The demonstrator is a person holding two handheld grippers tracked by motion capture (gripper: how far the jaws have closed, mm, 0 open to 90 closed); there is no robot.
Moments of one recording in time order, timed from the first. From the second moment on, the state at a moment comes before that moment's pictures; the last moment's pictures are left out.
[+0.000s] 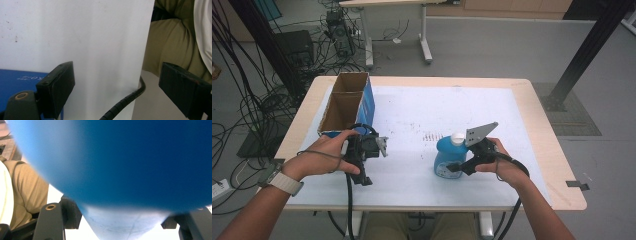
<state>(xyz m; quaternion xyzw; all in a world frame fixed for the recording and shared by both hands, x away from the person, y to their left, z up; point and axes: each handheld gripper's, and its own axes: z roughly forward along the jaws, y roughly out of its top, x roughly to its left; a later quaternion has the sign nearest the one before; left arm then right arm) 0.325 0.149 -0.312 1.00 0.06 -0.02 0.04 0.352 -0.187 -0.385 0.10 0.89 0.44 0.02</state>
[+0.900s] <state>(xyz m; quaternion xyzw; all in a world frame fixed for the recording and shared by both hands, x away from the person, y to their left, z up) 0.325 0.148 -0.313 1.00 0.05 -0.02 0.04 0.353 -0.185 -0.390 0.11 0.89 0.45 0.02</state>
